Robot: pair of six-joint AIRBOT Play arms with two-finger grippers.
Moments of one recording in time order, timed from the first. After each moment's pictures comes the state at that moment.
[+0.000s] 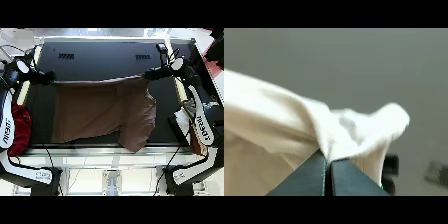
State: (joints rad) left arm 0.14 -1.60 1.50 1.36 -1.00 -1.50; right arm 0.05 -1.67 1.62 -1.22 0.97 1.22
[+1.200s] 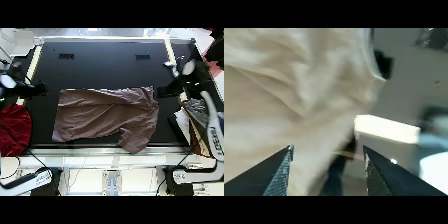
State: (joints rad) left arm 0.24 -1.21 1.18 1.36 -1.00 -1.49; right arm -0.04 -1.46 1.49 -1.45 1.45 1.37
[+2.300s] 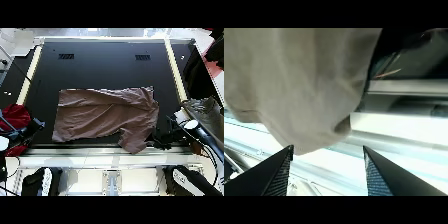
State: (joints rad) left arm 0.42 -0.44 0.47 1.32 -1.06 -1.81; right arm -0.17 -1.05 0.39 -0.88 1.25 1.44
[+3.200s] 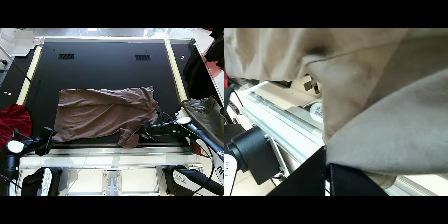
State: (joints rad) left arm 0.43 -0.48 0.23 1.15 -1.01 -2.10; right arm -0.04 -1.16 0.44 -0.48 1.16 1.14
